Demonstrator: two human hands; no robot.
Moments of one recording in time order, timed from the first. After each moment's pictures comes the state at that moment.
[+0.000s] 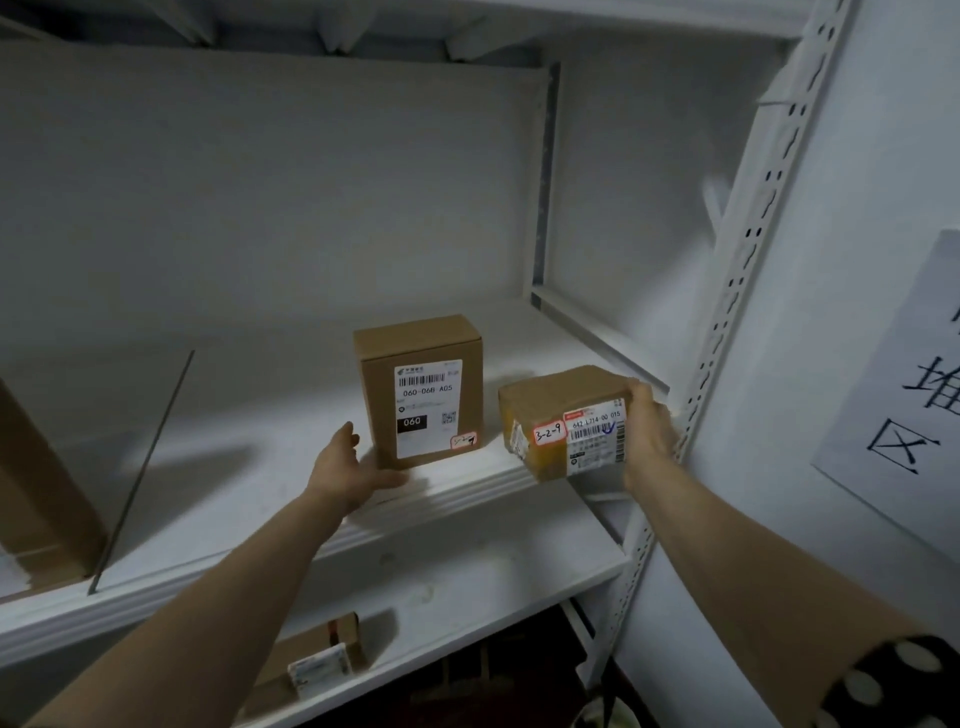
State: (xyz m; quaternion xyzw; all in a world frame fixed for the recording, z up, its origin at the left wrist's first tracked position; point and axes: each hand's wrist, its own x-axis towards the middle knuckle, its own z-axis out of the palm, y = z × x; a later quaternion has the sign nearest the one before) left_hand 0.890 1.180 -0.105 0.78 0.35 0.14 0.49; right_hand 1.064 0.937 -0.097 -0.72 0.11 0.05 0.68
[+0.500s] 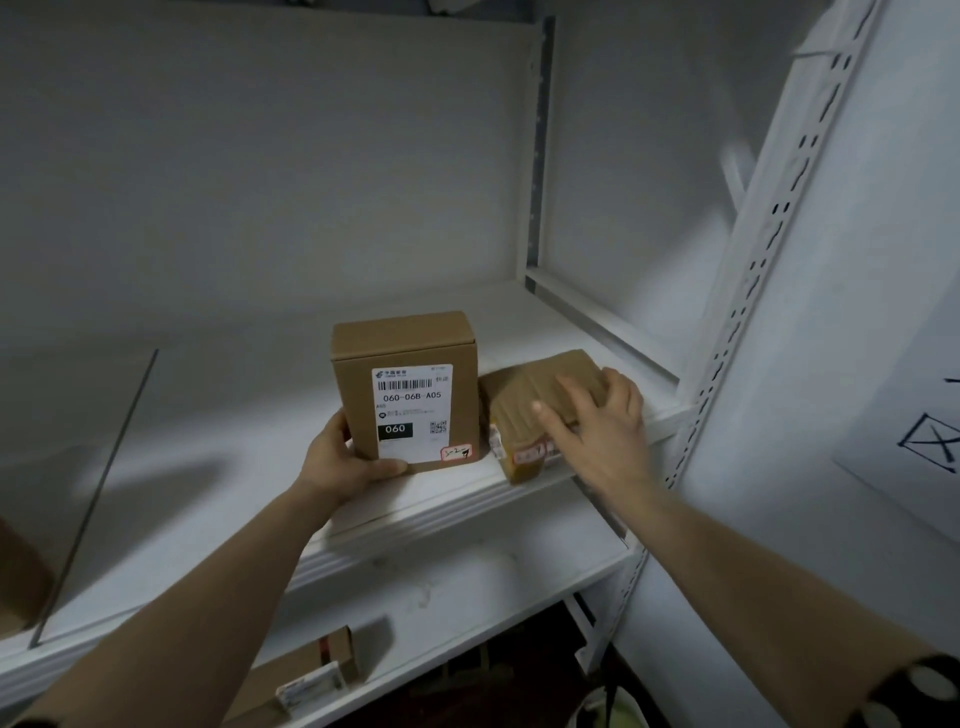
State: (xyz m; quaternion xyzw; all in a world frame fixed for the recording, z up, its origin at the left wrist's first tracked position) left_hand 0.925 1.204 -0.115 0.78 0.28 0.17 0.53; right_hand 1.063 0.962 -0.112 -0.94 -0.22 -0.09 0.24
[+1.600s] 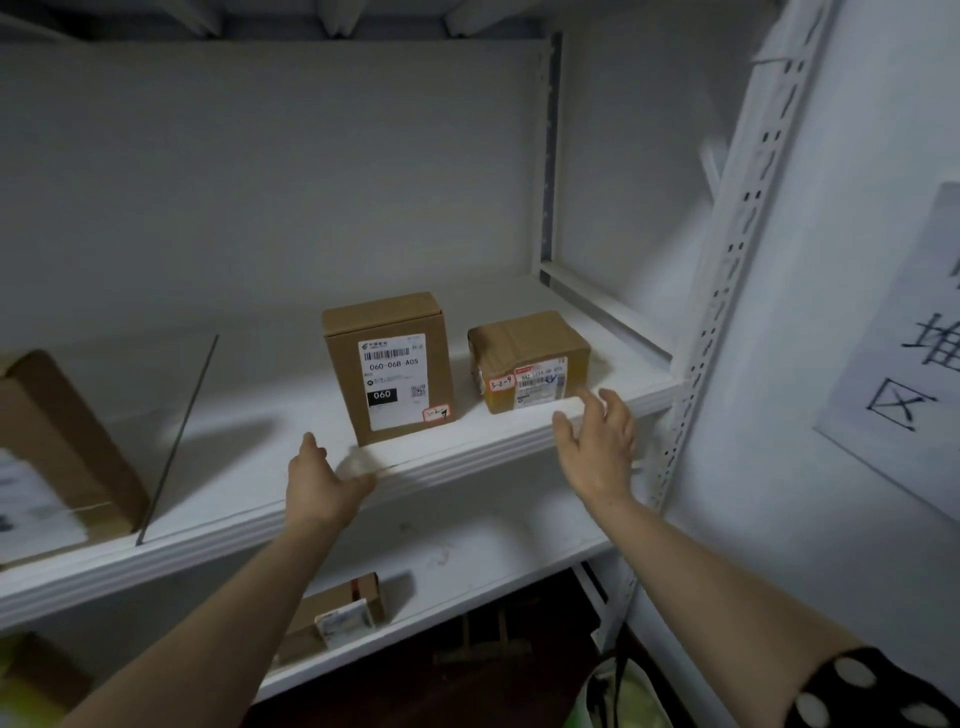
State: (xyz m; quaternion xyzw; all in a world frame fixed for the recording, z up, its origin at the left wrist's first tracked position) left_hand 0.835 1.157 -0.118 0.79 0.43 0.21 0.38; right_hand 0.999 0.943 -0.133 -0.91 -0.16 -0.09 0.37
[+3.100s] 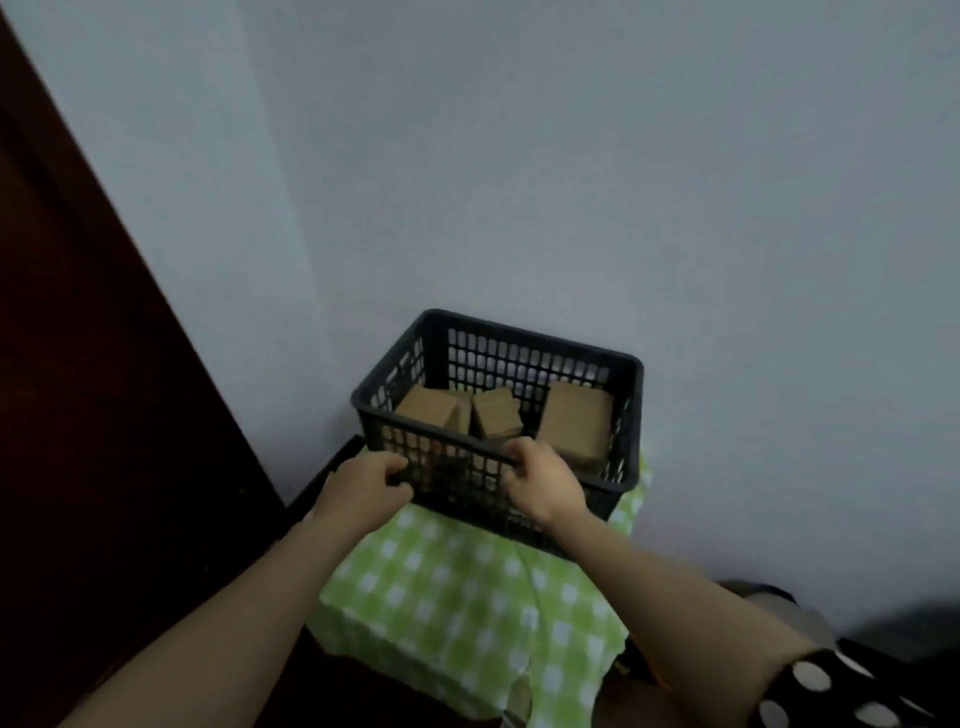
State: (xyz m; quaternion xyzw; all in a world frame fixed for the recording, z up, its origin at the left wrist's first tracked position) left_hand 0.102 0.319 -0.158 0.65 -0.70 -0.26 0.08; right_hand -0.102 0.339 -0.188 -0.62 0.72 -0.19 0.25
